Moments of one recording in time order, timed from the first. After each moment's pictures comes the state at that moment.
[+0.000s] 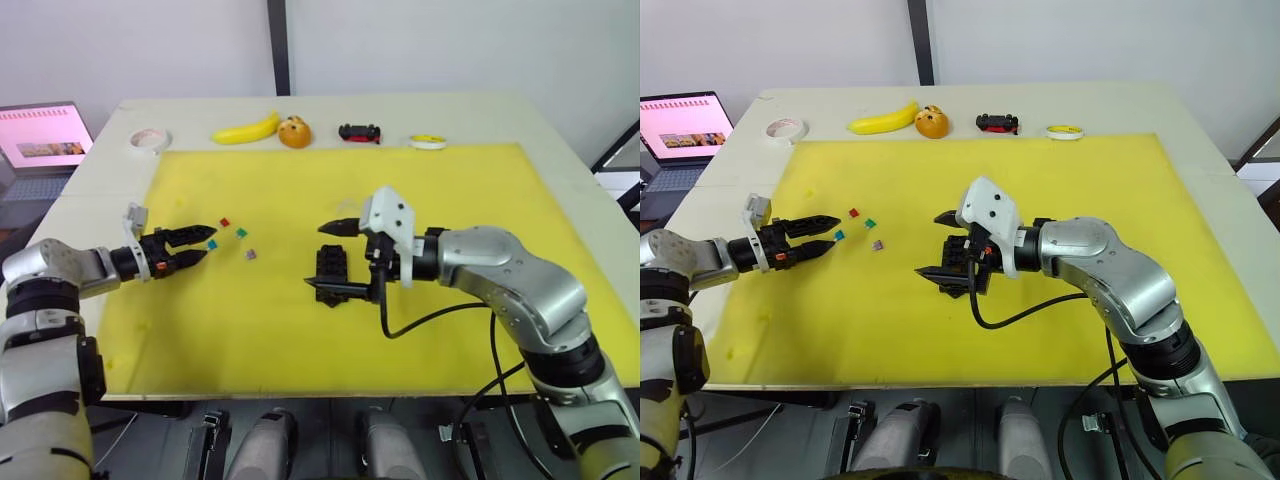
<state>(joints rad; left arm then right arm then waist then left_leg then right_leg) -0.83 0.75 0.26 0.91 -0.62 1.23 -1.00 -0.62 -0.61 0.21 -0.50 0.55 0.83 0.77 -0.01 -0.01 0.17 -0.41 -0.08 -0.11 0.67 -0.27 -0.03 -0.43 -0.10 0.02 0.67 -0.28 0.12</state>
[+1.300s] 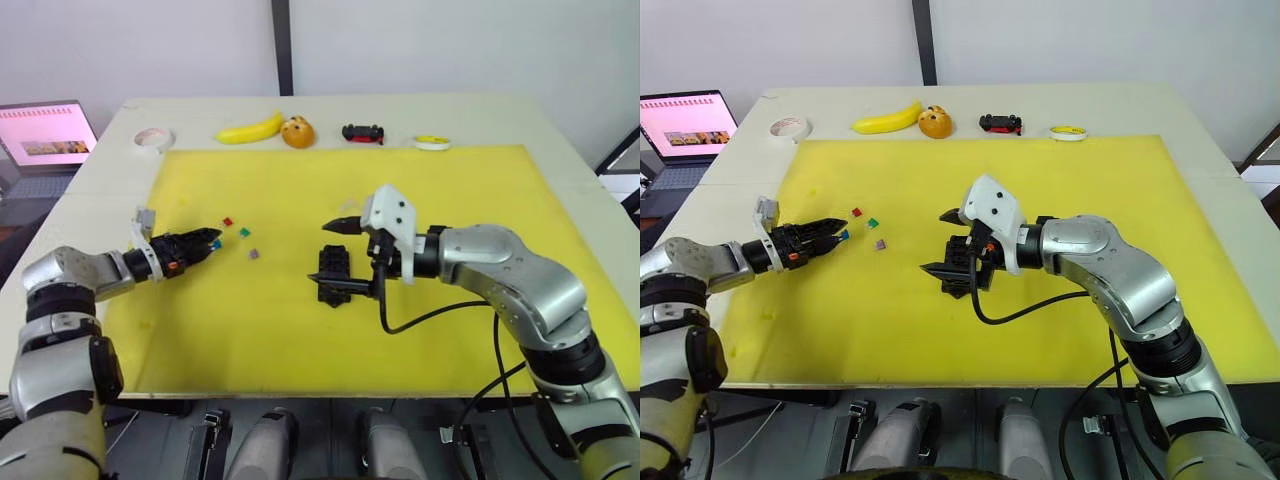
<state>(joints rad) -0.80 0.67 0.35 0.92 -0.58 1.17 -0.96 -0.63 -0.61 0.21 -0.48 0.53 0.83 0.78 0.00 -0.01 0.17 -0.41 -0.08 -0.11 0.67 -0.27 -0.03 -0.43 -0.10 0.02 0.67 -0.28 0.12</state>
